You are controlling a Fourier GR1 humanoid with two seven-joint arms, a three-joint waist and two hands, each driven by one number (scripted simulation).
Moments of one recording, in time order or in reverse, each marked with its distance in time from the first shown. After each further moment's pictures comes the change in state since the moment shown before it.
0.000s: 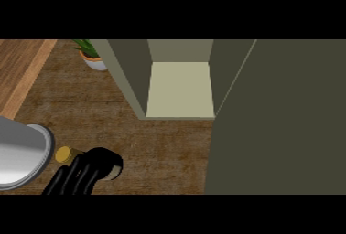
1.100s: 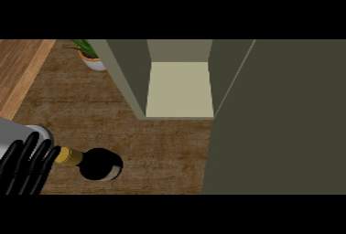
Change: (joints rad) left arm -0.081 0.033 0.346 0.026 0.135 -0.044 0.056; right arm -0.073 0.000 0.003 -0.019 0.035 -0.037 0.080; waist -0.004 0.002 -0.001
